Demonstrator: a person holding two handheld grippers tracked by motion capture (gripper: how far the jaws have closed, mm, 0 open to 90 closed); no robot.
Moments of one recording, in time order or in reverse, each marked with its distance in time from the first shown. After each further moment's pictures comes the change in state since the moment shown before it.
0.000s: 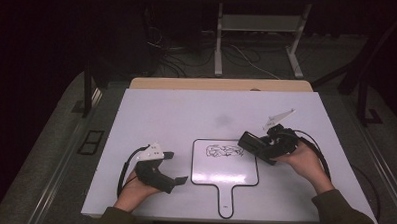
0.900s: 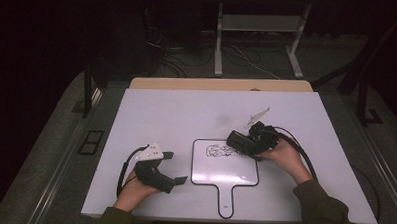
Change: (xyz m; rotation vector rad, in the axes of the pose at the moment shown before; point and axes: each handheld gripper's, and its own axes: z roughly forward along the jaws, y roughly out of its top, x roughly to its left) left arm 0.000 -0.001 -0.001 -0.005 -0.003 -0.001; right arm 0.000 0.023 0.047 0.072 -0.035 -0.055
